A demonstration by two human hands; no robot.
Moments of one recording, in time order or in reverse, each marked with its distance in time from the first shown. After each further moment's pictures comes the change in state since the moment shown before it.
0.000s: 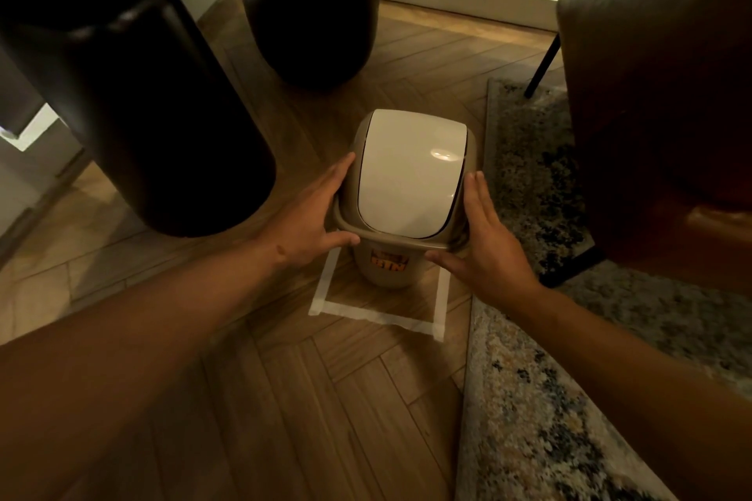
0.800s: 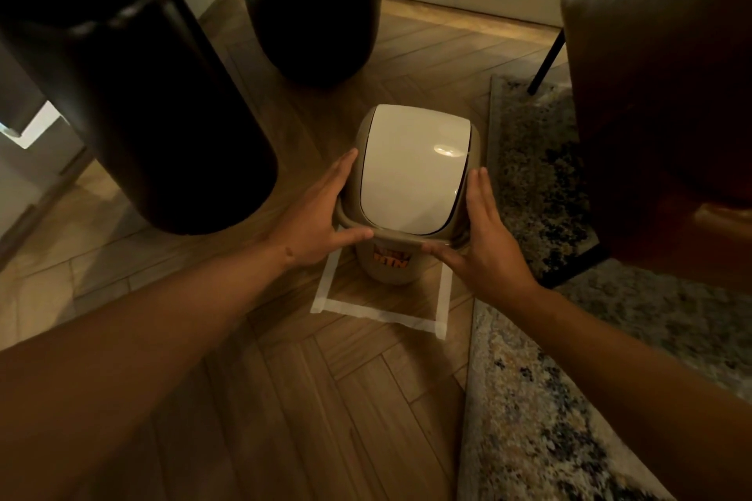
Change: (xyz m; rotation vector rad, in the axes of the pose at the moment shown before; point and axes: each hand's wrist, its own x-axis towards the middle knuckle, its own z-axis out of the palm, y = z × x) left_hand 0.000 0.007 0.006 0.001 0.041 -0.010; right_hand 0.002 -0.005 0.004 0.116 0.027 0.015
